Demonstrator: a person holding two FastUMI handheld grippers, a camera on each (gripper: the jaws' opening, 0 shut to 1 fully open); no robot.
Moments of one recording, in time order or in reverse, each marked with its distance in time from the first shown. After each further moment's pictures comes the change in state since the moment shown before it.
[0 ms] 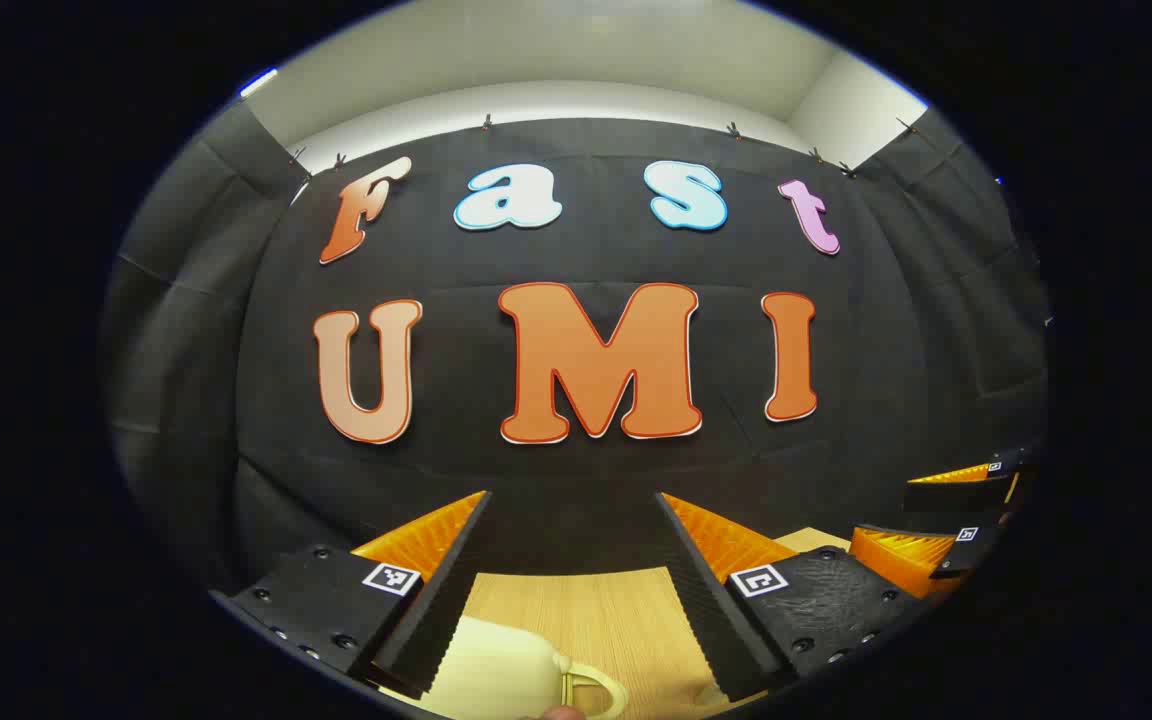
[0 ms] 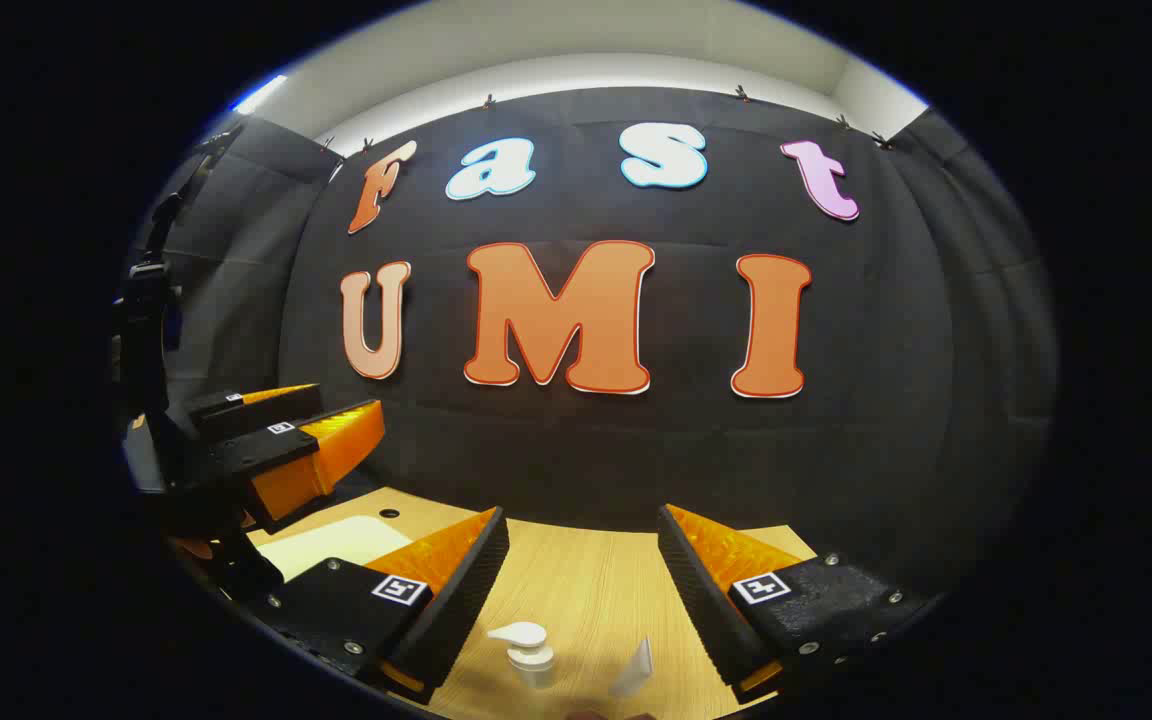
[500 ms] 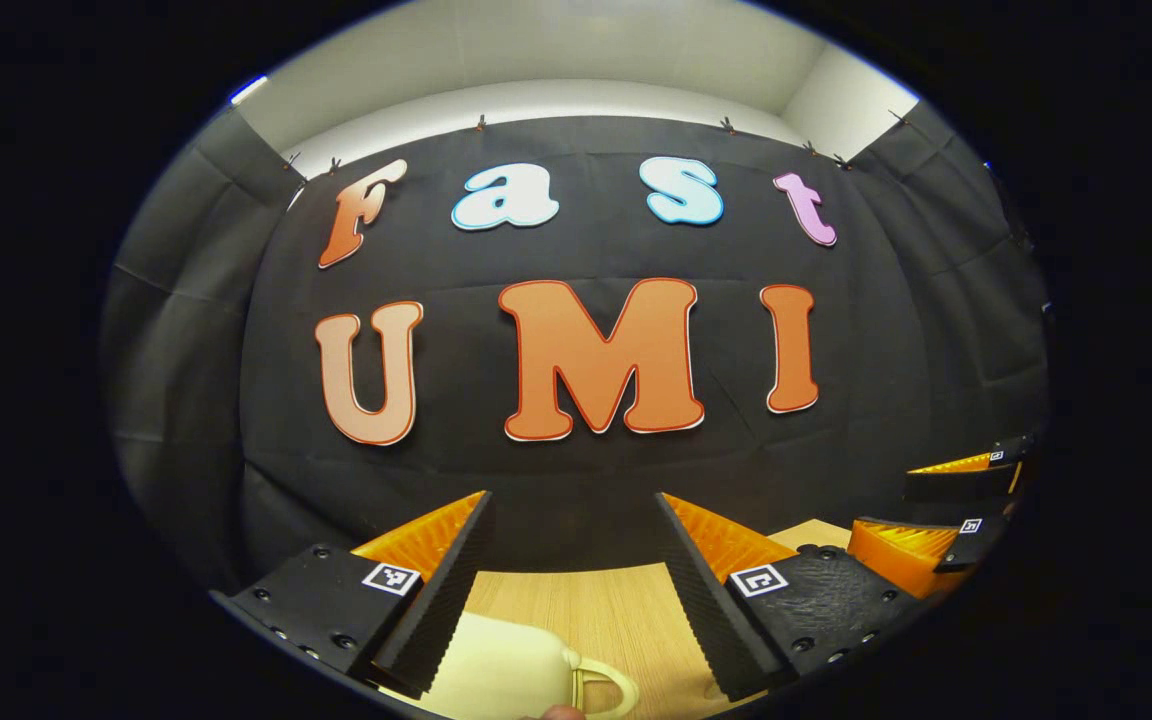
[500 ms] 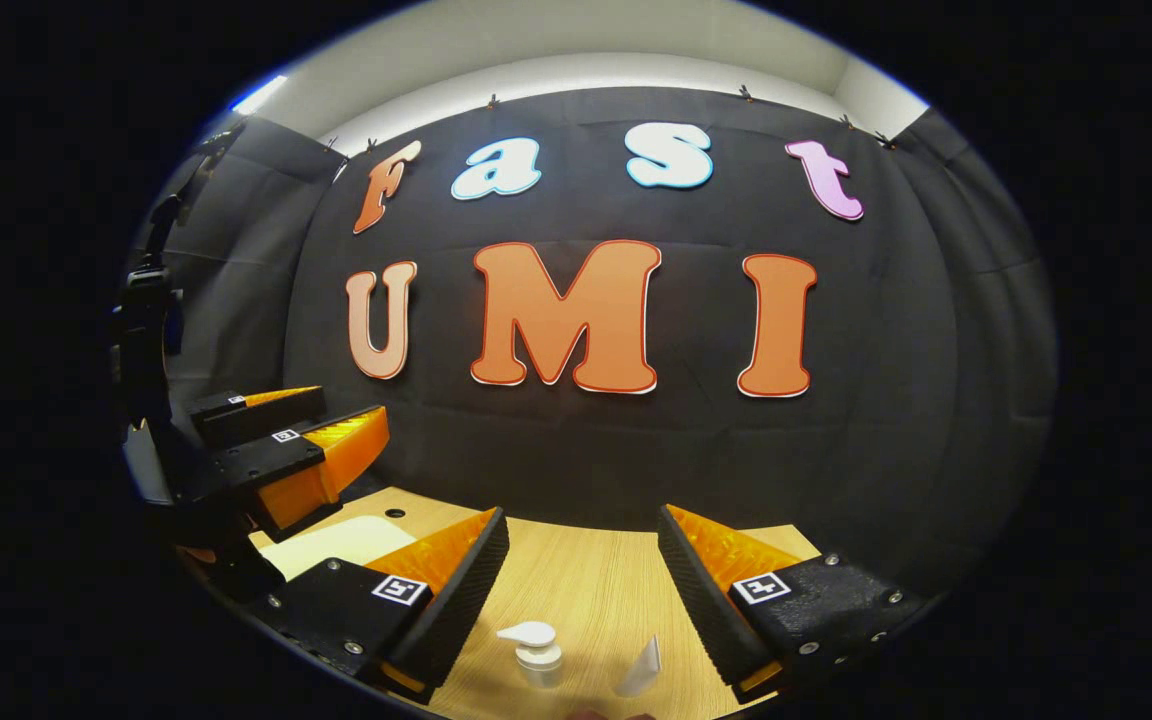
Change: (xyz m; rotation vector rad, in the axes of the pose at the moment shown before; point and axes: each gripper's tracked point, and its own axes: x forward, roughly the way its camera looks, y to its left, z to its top) left arm -0.002 0.002 -0.002 0.028 0.007 0.011; right arm -0.002 0.004 0.000 0.000 0.006 0.013
